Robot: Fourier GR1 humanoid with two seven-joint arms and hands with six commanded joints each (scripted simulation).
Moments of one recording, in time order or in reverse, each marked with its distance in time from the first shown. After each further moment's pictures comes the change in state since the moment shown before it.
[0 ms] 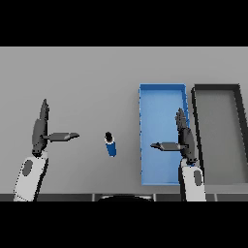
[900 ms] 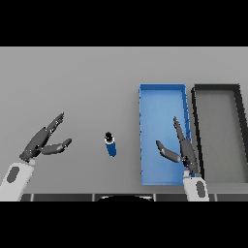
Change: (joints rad) left arm 0.086 0.252 -0.098 -0.113 0.069 -0.444 -0.127; right arm 0.147 -0.112 0.133 -0.160 0.192 0.042 -0.065
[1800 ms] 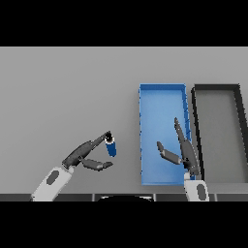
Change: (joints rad) left arm -0.056 -0.279 -0.279 0.035 -0.200 -0.020 0.071; right arm 0.030 0.002 0.007 -0.053 -0.007 0.007 0.018
